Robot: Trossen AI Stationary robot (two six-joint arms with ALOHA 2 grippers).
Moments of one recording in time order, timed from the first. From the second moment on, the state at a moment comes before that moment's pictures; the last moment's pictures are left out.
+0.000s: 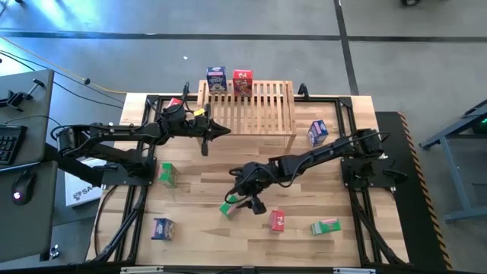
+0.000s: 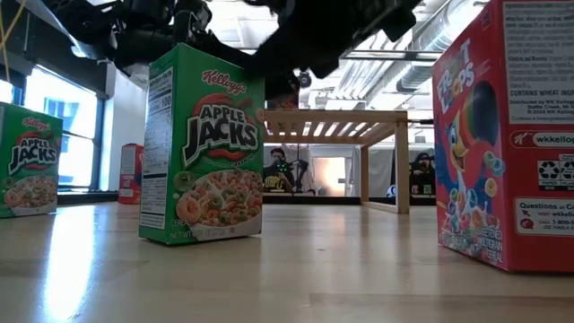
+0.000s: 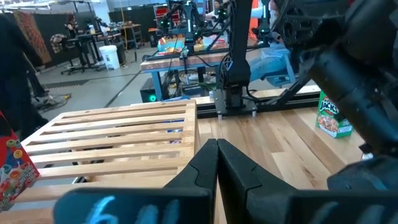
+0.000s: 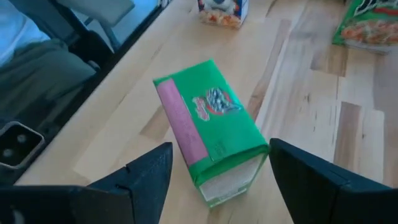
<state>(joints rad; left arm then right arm) 0.38 1.21 0.54 0.60 0.37 0.17 0.18 1.89 1.26 -0.02 -0.28 -0.09</state>
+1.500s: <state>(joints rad) 0.45 1.14 0.54 0.54 0.31 0.11 -0.03 1.38 1.26 -0.29 -0.20 -0.12</state>
